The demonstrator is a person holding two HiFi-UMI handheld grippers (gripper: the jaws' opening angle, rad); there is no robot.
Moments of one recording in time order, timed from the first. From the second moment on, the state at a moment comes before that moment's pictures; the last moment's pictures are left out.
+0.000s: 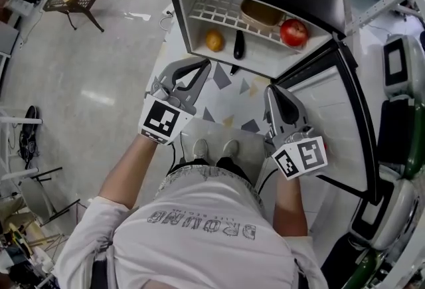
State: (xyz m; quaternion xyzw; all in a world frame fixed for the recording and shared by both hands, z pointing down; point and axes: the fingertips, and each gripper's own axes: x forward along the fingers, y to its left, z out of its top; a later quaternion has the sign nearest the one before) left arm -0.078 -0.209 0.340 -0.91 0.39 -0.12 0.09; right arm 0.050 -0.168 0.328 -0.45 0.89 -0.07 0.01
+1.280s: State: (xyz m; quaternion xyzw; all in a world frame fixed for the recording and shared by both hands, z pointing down) left arm -0.060 -0.201 0.349 -0.92 0.37 -0.12 0.08; right arm 0.052 -0.170 0.331 -0.42 0.90 -0.07 -0.01
